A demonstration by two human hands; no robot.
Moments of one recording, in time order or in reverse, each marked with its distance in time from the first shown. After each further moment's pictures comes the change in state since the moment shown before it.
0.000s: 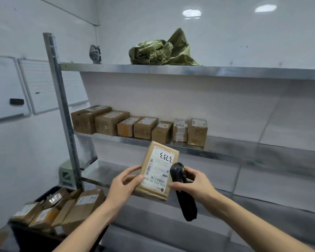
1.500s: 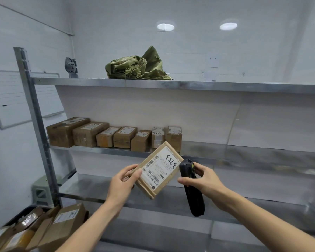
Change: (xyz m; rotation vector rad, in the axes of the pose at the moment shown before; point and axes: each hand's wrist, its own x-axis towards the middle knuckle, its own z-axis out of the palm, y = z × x) left_hand -0.006 0.047 0.051 -0.065 -0.038 0.115; right_hand -0.065 -0.044 -0.069 -0.122 0.255 -0.042
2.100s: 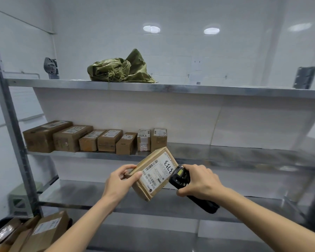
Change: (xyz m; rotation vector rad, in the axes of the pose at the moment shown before) left_hand 0.019 0.010 0.036 0.217 -0.075 0.023; right_hand -0.007 -0.025 -0.035 -0.993 0.070 0.024
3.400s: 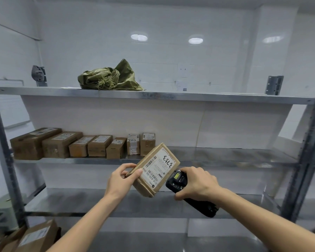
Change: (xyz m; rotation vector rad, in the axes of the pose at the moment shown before) left_hand -0.026 0.042 0.021 -0.064 -0.044 0.004; right_hand -0.052 0.004 -0.030 -0.023 -0.022 0.090
